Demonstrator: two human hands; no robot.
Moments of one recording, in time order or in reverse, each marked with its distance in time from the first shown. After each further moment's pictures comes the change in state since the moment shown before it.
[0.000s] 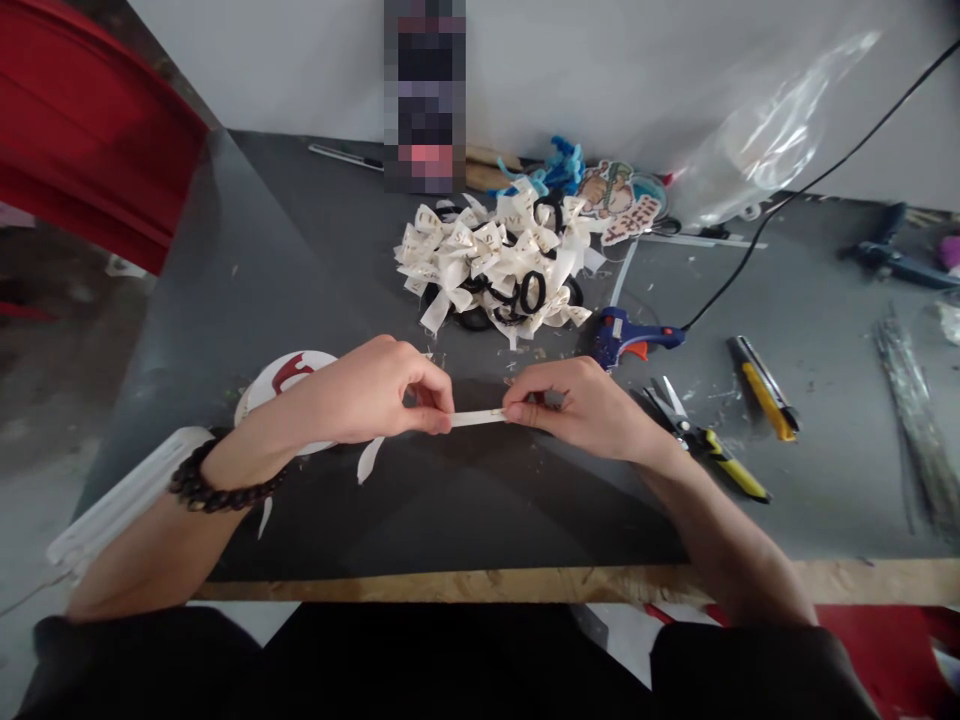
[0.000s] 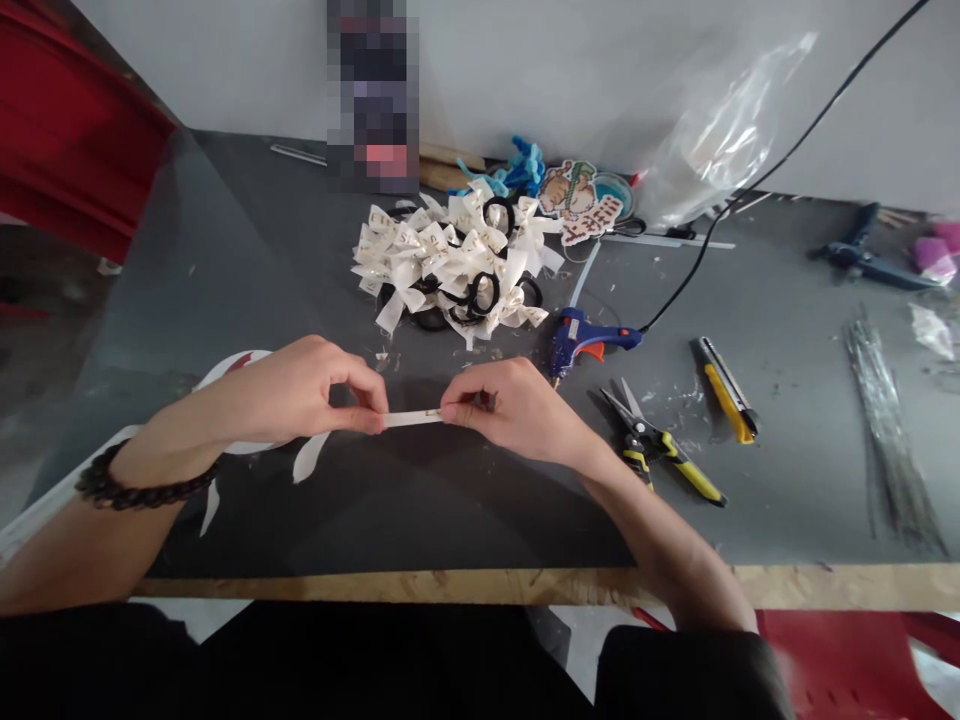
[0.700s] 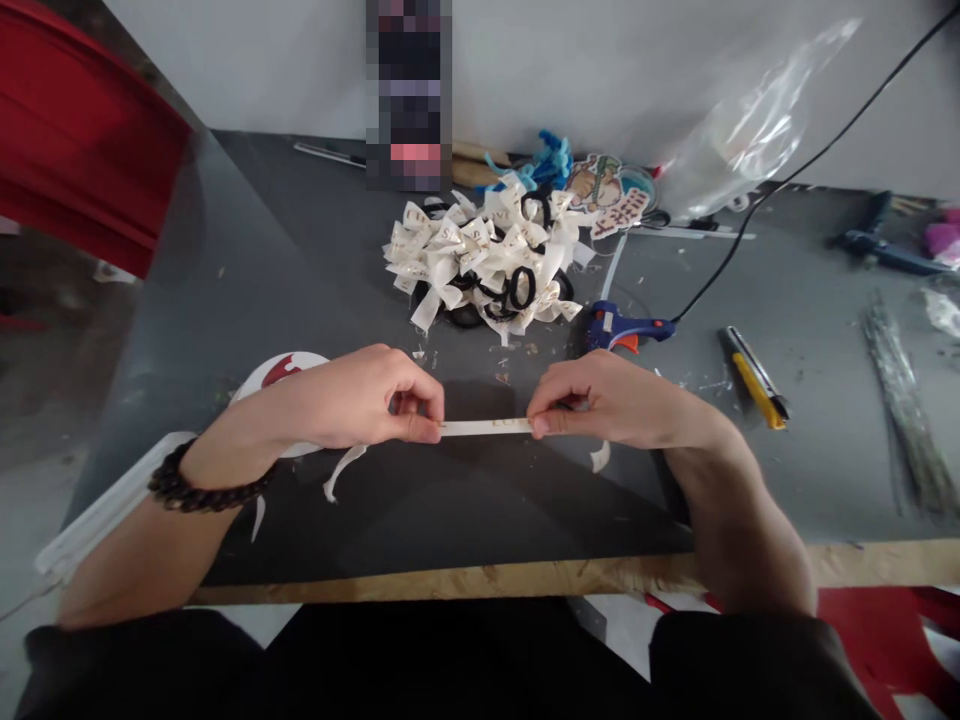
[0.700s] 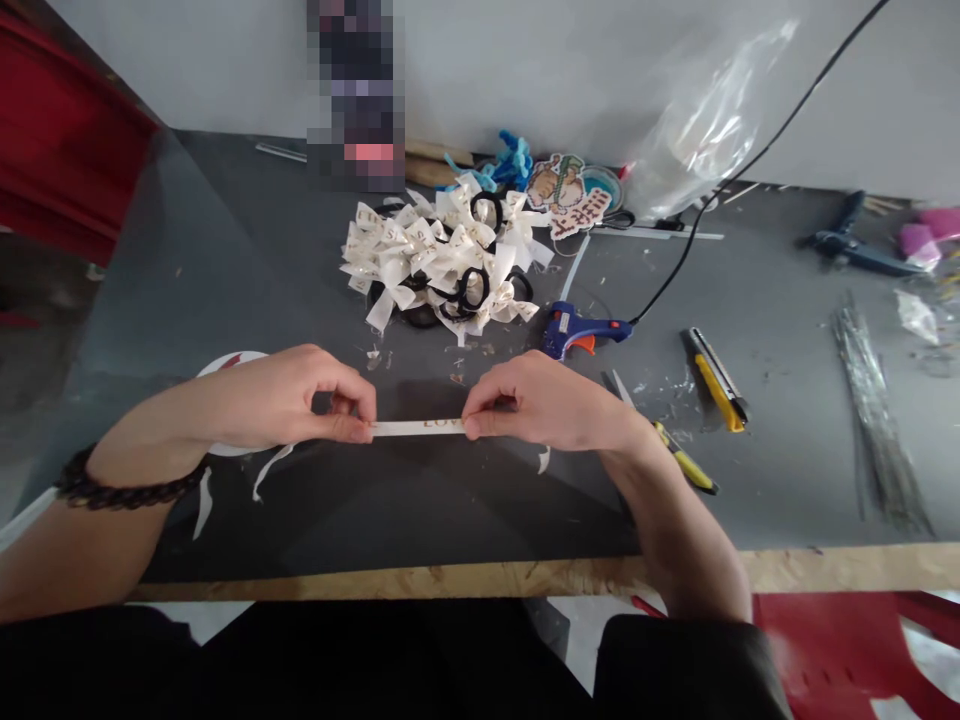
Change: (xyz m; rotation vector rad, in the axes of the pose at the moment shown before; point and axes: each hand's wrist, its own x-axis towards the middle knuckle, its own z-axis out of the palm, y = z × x) left_hand 0.000 0.001 -0.006 -0.063 -0.166 -0.029; right_hand -0.014 -0.001 -0.035 -0.082 -0.238 0.032
